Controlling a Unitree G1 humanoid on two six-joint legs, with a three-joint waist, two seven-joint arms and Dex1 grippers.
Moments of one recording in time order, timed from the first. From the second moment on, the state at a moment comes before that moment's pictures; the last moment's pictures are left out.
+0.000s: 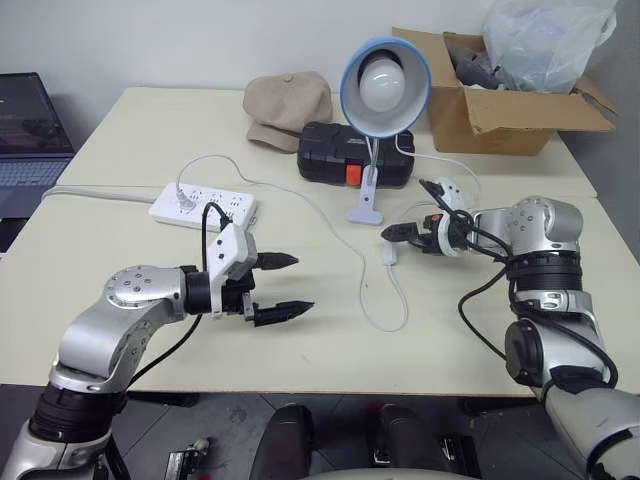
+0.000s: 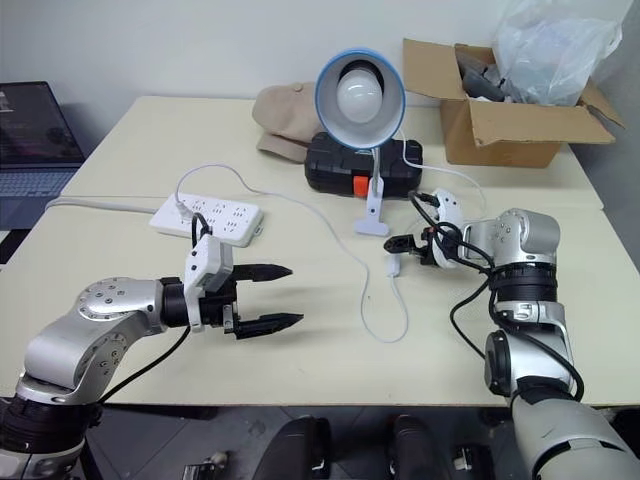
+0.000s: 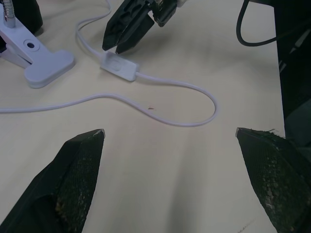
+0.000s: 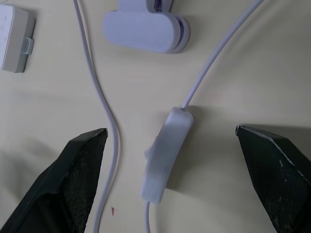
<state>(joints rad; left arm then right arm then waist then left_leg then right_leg) -0.24 0.78 0.00 -0.34 -0.54 0.56 -1.04 -0.95 -0.33 -0.21 0.48 0.48 1.40 0.37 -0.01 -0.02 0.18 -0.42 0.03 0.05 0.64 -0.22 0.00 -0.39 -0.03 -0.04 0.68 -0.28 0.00</state>
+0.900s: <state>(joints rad) -0.22 0.76 -0.02 -0.28 -0.49 0.49 -1.06 -1.04 -0.32 -0.13 0.68 0.41 1.27 0.45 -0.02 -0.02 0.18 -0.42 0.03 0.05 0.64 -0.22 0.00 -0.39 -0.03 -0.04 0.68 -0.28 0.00</state>
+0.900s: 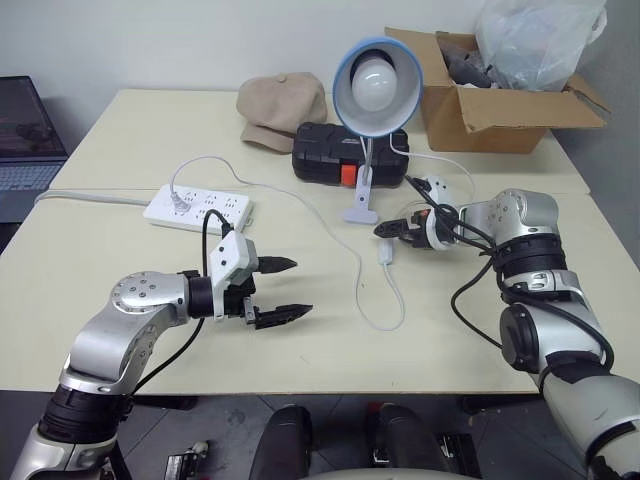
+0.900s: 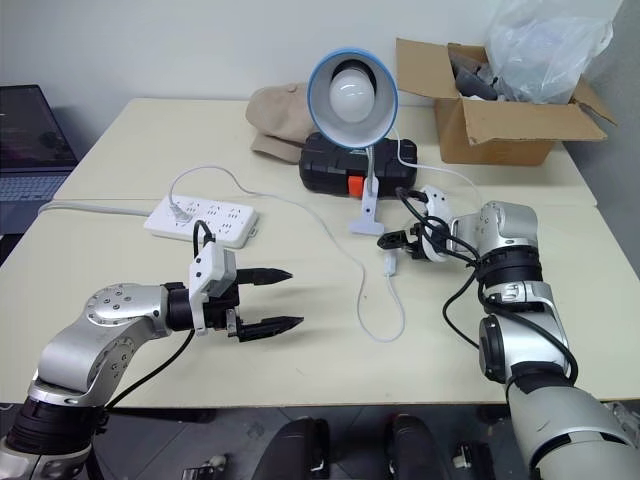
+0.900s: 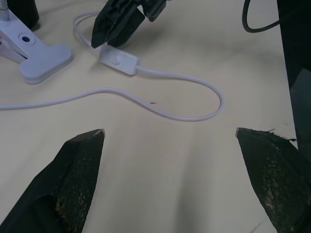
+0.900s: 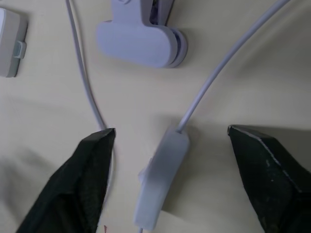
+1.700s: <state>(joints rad) -0.38 0.73 -0.03 -0.15 -0.48 0.51 -1.06 -1.00 -0.32 -0.29 0.60 0.46 1.29 0.40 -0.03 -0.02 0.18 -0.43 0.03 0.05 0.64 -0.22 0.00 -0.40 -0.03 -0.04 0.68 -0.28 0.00</state>
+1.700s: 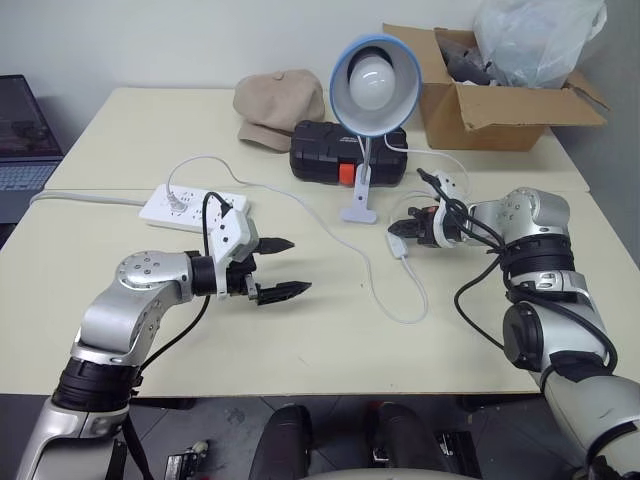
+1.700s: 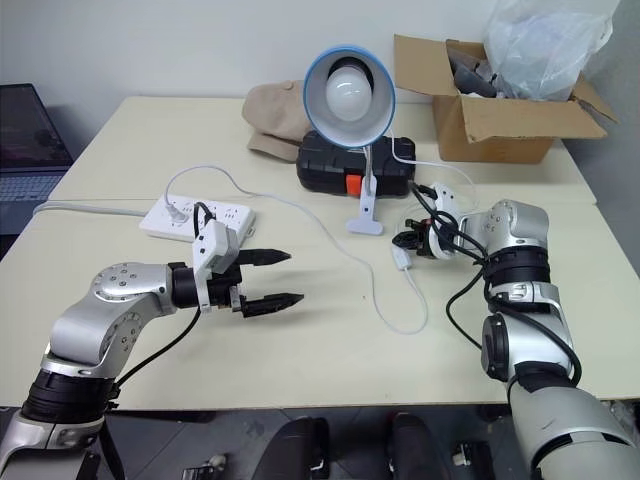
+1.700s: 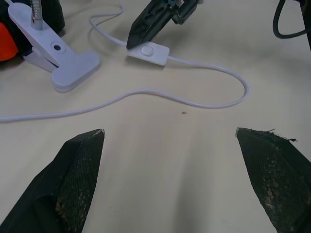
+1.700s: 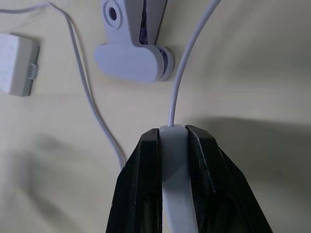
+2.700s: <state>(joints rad) -0.62 0.46 0.00 -0.12 -0.94 1.08 -0.97 -0.61 -0.26 -0.44 -0.27 1.17 1.45 0.41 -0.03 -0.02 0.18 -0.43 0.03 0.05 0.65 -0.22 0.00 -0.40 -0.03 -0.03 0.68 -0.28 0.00</state>
